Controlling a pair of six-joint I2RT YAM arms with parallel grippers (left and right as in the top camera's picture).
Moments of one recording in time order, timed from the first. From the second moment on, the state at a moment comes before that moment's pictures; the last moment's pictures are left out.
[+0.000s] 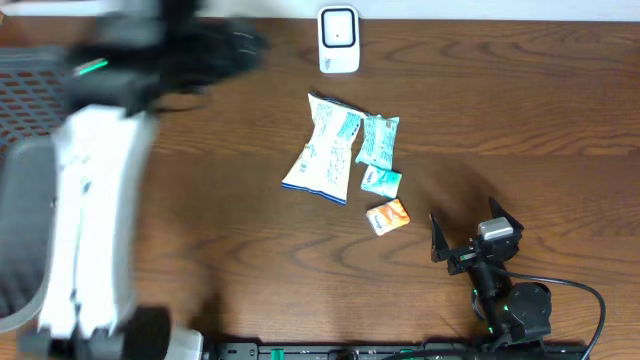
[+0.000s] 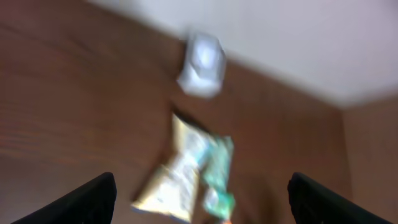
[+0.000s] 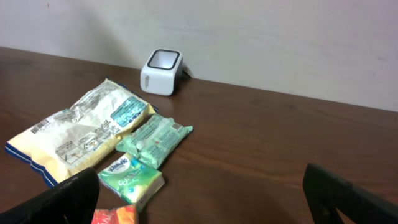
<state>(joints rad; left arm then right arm) -0.01 1.60 2.00 -1.14 0.35 -0.45 0.17 0.02 0.01 -0.06 -0.09 -0.06</state>
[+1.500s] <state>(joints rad) 0.69 2.06 1.72 -1.15 0.23 0.05 0.17 0.02 0.01 -0.06 -0.09 -0.06</state>
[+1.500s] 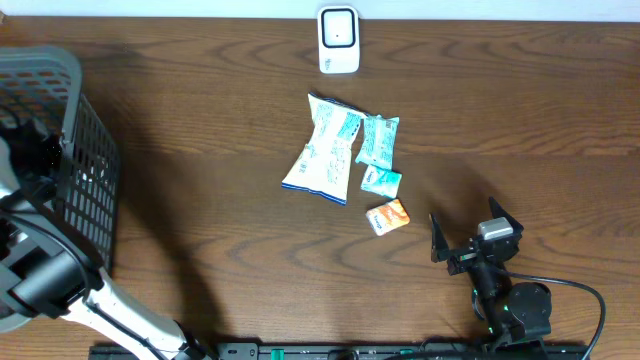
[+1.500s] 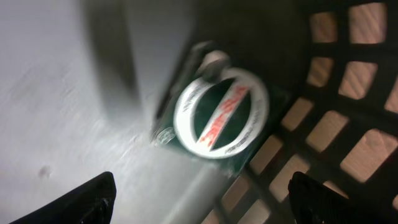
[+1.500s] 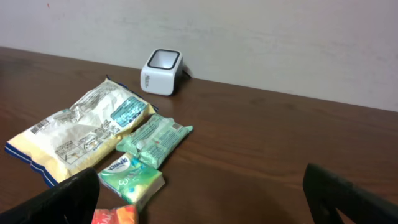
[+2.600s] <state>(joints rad) 0.58 2.01 1.50 -0.77 -0.14 -0.09 0.17 0.02 0.01 -0.06 -0.09 -0.06</state>
